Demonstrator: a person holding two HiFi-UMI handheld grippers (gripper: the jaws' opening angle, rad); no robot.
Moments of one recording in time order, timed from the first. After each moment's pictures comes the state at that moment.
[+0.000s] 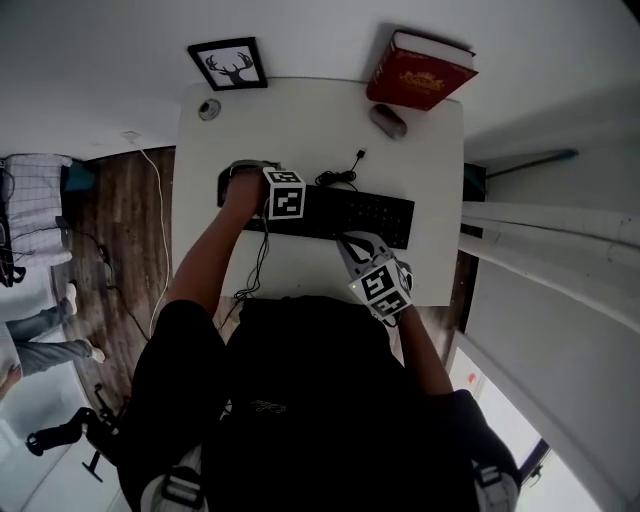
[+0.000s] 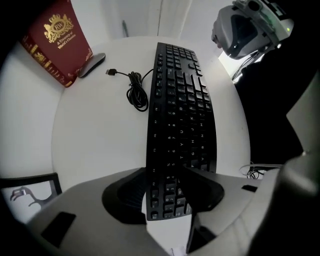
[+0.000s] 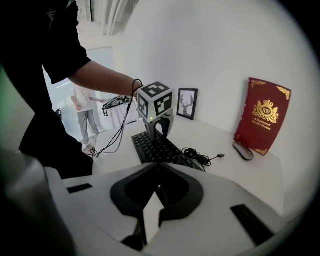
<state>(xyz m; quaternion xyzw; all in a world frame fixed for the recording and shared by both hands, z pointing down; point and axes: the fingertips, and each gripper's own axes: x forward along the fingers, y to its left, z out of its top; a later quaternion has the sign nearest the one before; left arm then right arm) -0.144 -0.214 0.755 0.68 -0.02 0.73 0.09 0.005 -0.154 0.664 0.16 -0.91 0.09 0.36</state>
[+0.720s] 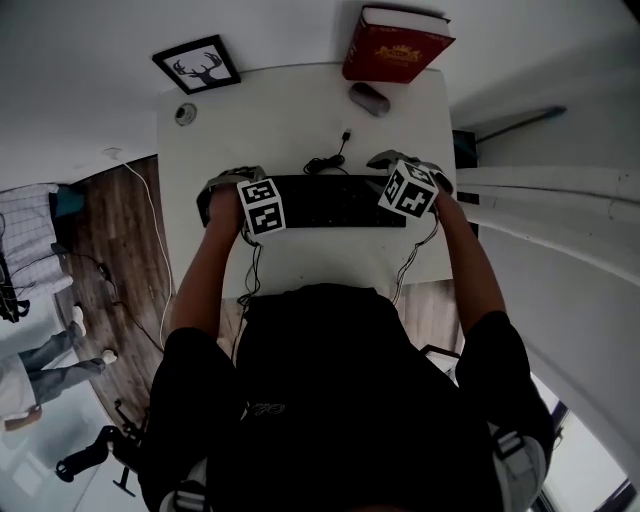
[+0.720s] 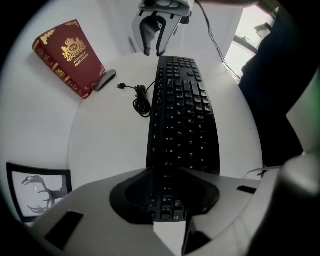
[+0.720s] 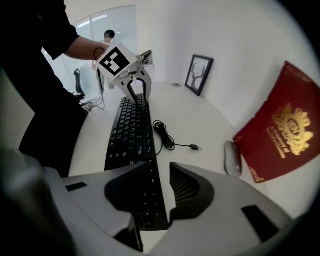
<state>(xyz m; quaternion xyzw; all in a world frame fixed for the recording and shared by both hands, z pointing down) -0.139 -0.207 0.747 0.71 -0.09 0.69 0.04 0.058 -0.264 0.709 0.00 -0.84 0.00 0.54</state>
